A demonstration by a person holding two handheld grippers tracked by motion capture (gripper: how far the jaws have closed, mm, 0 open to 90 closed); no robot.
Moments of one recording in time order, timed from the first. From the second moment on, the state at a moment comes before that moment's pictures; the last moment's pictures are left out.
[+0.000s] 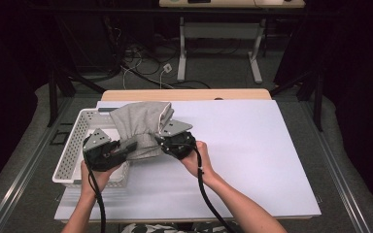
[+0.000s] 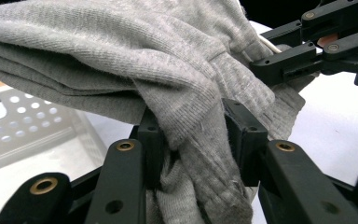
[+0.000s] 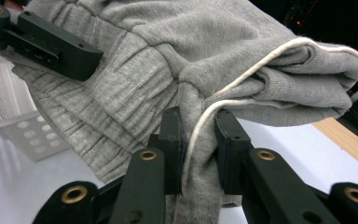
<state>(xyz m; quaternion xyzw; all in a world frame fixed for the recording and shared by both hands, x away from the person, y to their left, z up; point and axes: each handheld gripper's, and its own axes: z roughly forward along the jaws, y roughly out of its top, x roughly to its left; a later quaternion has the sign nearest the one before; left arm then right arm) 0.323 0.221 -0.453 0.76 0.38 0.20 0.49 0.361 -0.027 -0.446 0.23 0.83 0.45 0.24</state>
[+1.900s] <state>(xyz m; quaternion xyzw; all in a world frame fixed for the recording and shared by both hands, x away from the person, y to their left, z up) 0.322 0.280 -0.441 0.76 0.40 0.21 0.47 0.366 0.032 -0.448 0.23 0.82 0.48 0.20</state>
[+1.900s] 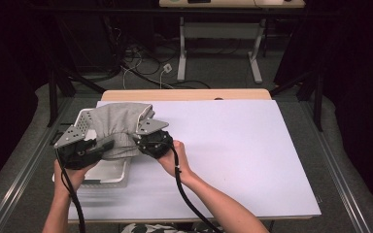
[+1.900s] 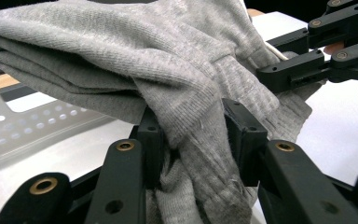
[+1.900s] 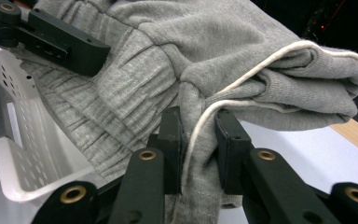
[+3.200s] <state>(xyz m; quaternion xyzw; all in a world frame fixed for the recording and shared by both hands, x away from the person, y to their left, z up) 0.316 0.307 -0.436 0.78 0.41 0.24 0.41 0.366 0.070 -0.465 0.24 0.82 0.49 0.16</state>
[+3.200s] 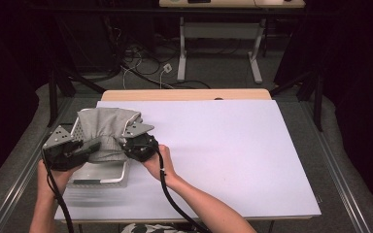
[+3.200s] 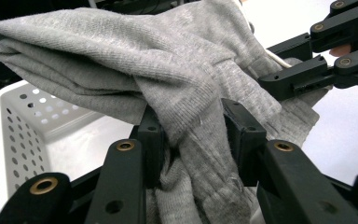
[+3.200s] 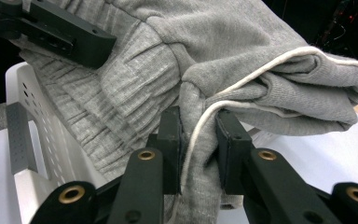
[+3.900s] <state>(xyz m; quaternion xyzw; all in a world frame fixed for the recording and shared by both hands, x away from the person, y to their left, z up) 0.318 0.320 -0.438 0.77 0.44 0.23 0.40 0.370 0.088 -0.473 0.24 0.82 0.49 0.14</state>
